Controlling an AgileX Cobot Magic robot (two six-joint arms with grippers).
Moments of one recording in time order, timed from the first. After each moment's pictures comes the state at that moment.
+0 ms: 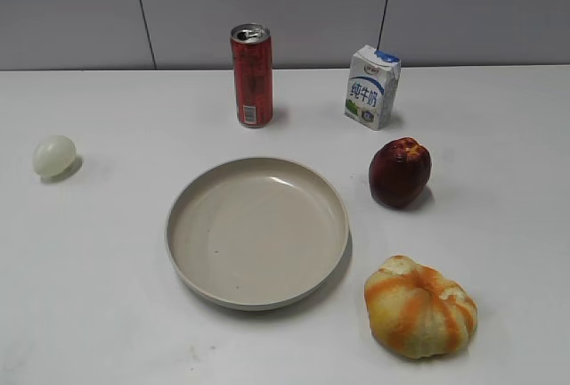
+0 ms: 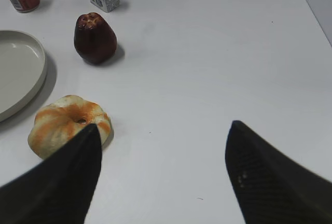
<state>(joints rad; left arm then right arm) -0.04 -0.01 -0.50 -0.05 1.04 0.12 0.01 -0.01 -0.49 0.06 1.05 0.01</state>
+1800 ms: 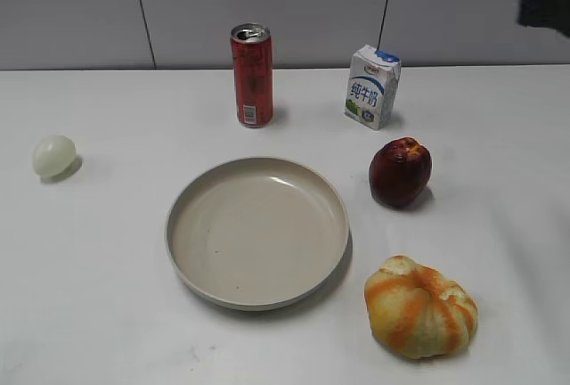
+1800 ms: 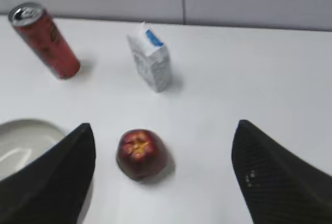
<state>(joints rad) -0.04 -0.01 -0.50 -0.05 1.04 0.12 0.21 1.17 -0.91 0.13 0.40 -0.02</state>
